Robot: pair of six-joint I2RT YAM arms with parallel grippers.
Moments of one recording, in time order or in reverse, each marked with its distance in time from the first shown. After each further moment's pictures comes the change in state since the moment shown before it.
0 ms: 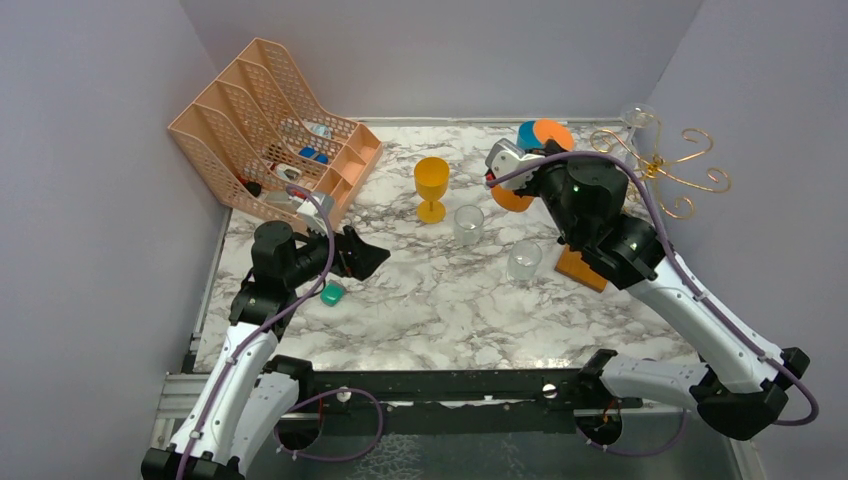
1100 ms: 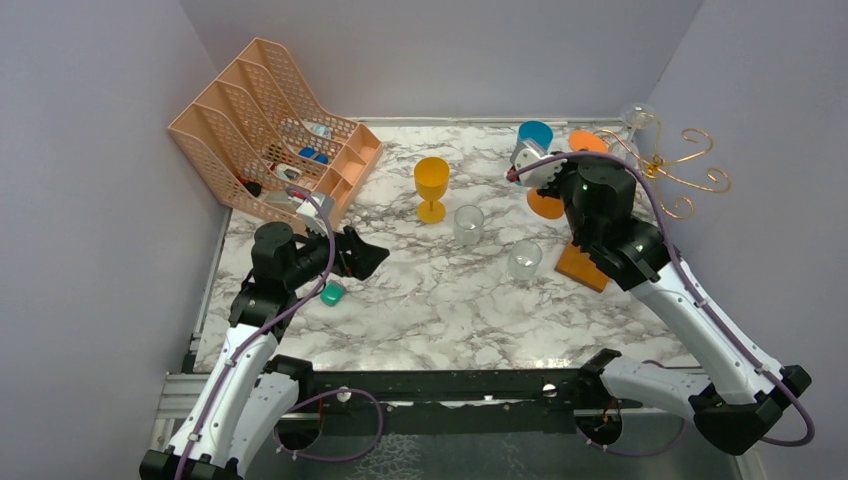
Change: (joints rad) left arm -0.013 -0.011 0.000 -0.002 -0.042 0.020; right arm -0.139 -0.037 -0.095 -0.034 0.075 -0.009
